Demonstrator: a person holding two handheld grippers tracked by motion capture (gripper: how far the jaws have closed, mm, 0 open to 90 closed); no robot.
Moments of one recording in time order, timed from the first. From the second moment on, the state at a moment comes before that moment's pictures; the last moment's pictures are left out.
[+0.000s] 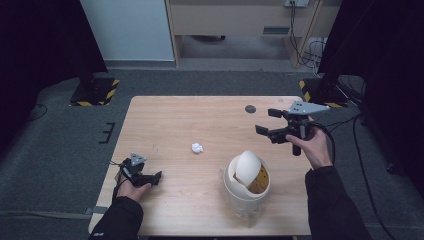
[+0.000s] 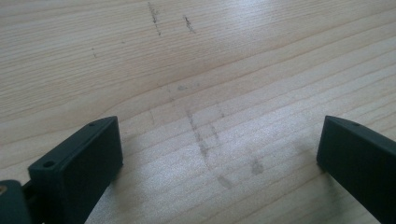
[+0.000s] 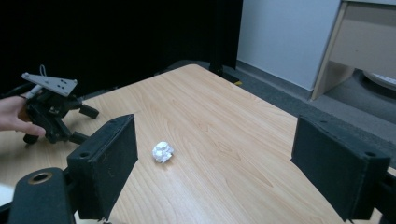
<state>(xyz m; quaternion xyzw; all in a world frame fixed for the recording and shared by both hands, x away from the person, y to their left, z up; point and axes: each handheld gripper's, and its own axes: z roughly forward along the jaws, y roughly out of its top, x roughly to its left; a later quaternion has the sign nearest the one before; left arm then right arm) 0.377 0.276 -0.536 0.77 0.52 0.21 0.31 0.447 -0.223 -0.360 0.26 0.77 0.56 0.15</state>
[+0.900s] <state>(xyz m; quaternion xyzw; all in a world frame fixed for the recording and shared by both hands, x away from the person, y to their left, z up) 0.377 0.276 -0.536 0.77 0.52 0.21 0.31 0.489 -0.135 -0.332 0.25 0.80 0.54 0.11</state>
